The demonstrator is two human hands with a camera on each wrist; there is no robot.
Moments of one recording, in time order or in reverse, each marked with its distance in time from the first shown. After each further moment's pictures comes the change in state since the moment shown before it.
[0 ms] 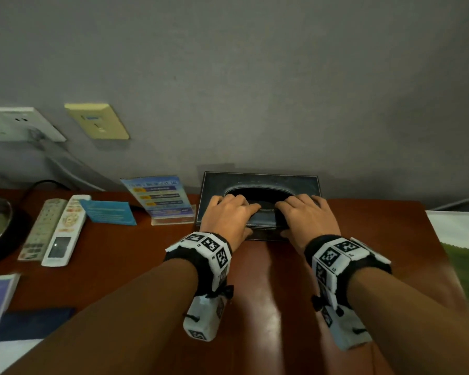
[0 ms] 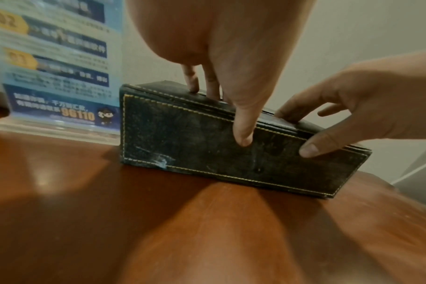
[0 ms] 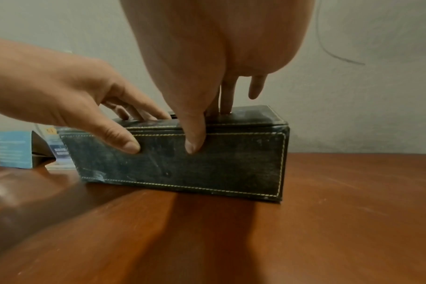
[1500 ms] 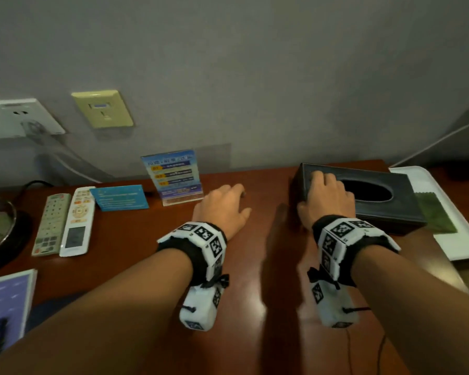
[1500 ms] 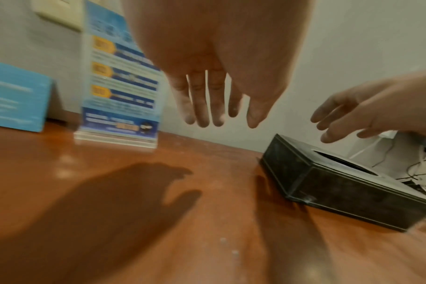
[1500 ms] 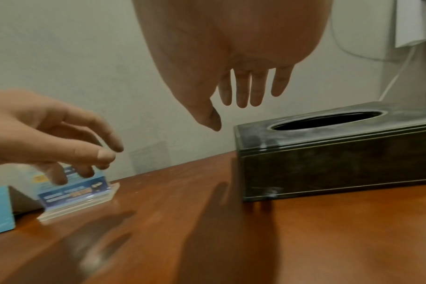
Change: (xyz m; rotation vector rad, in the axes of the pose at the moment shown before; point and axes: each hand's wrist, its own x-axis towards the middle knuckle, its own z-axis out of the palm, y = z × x) left_hand -0.083 -0.021 -0.027 -0.246 0.002 -0.044; right_hand -0.078 -0.060 -0.021 0.202 0.109 0.645
